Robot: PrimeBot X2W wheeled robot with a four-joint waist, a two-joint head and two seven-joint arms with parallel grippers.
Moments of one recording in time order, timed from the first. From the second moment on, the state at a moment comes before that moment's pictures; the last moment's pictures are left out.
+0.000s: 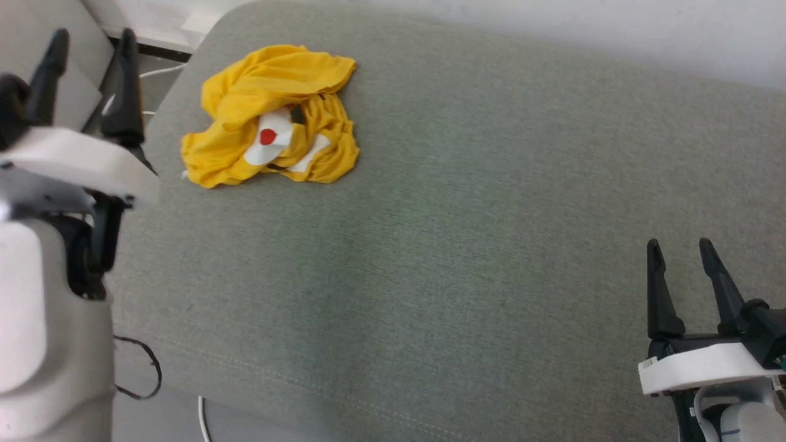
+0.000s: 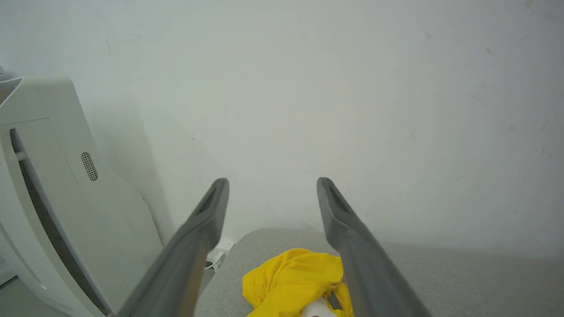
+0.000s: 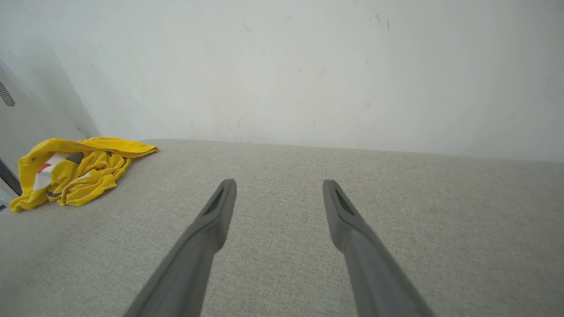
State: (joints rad) left arm -0.55 0.30 0.06 0.05 -0.29 -0.05 0.11; right arm -0.04 -0.05 -0.12 0.09 0.13 0.13 -0.26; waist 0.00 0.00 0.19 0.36
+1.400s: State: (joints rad) left arm -0.86 0.44 0.04 0.54 -0.48 -0.09 0.60; right arm -0.13 -0.05 -0.20 -0.11 0.03 0.13 -0.21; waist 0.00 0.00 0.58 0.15
